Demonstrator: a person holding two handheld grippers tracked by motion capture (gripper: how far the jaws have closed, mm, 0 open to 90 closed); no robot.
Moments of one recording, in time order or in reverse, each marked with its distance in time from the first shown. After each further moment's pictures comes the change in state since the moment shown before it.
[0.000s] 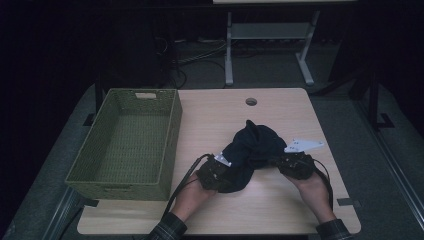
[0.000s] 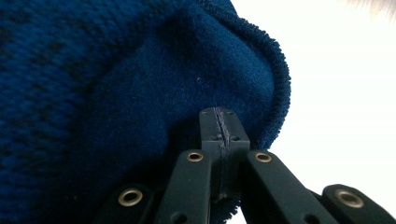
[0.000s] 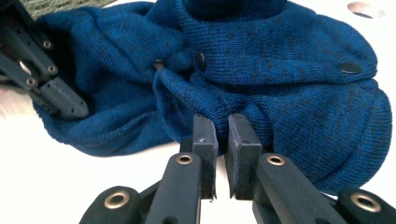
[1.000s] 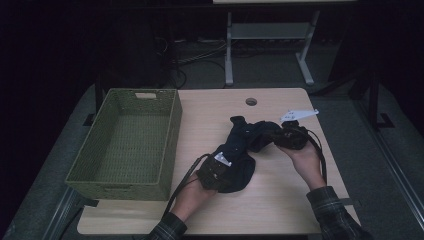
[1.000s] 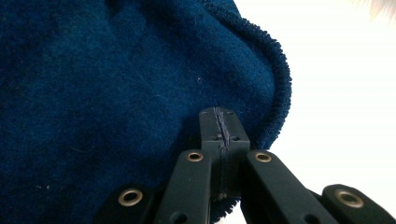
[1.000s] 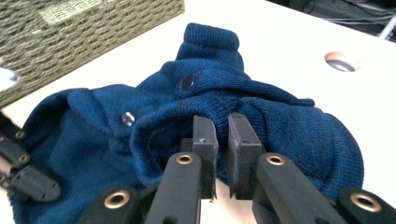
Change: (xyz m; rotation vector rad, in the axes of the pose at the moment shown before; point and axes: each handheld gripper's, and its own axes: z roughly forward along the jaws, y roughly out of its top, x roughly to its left) left arm 0.001 0.001 0.000 0.002 -0.004 -0.001; right arm -0.037 0.065 0.017 -0.032 0.026 0.043
